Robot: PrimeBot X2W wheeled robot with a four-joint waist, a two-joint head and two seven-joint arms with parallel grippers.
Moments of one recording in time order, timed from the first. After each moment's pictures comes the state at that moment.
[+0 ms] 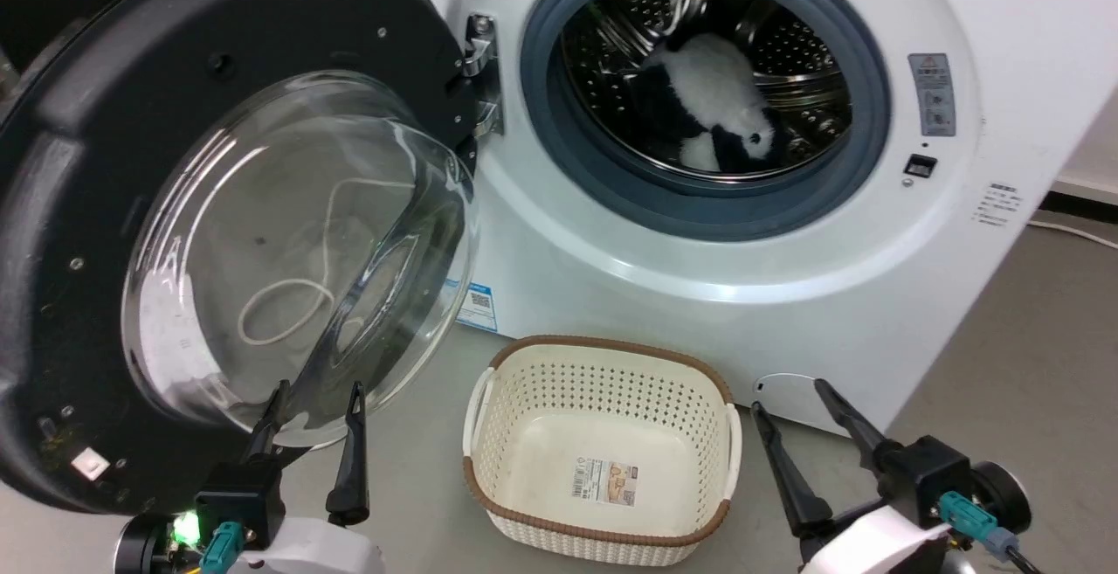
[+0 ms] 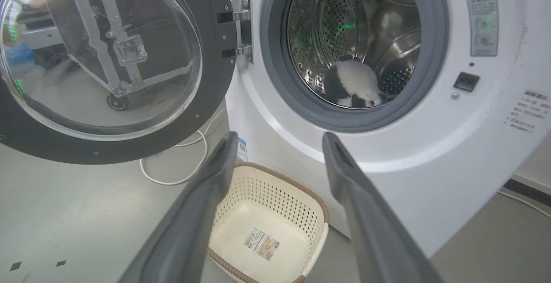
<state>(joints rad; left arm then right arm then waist) 0.05 0.06 0.02 -0.04 -0.02 -0.03 -0.10 -0.01 -0.05 0.12 0.08 0.04 0.13 -0.10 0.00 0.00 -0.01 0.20</state>
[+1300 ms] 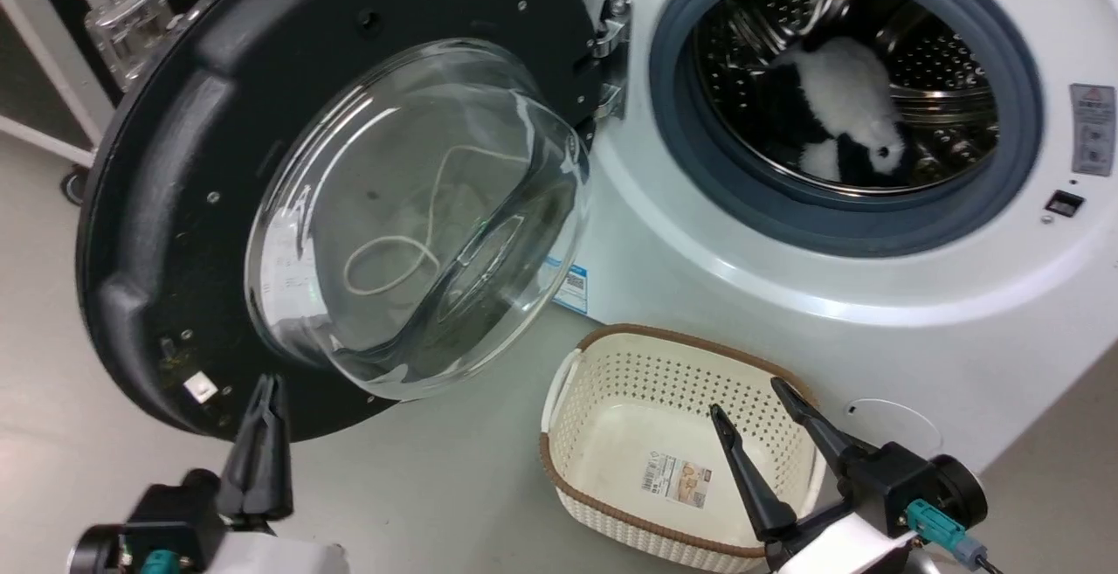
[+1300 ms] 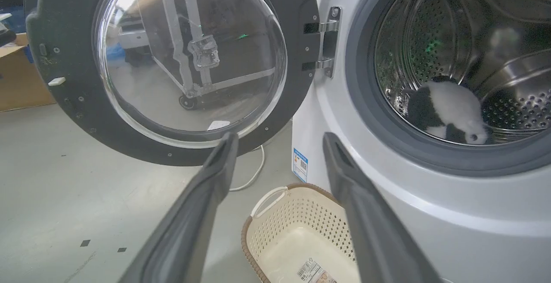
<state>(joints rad) 0.08 0.05 0.09 -0.09 -0.07 -0.08 -0.18 -0.05 -0.06 0.21 0.13 0.06 0.13 -0.18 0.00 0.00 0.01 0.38</state>
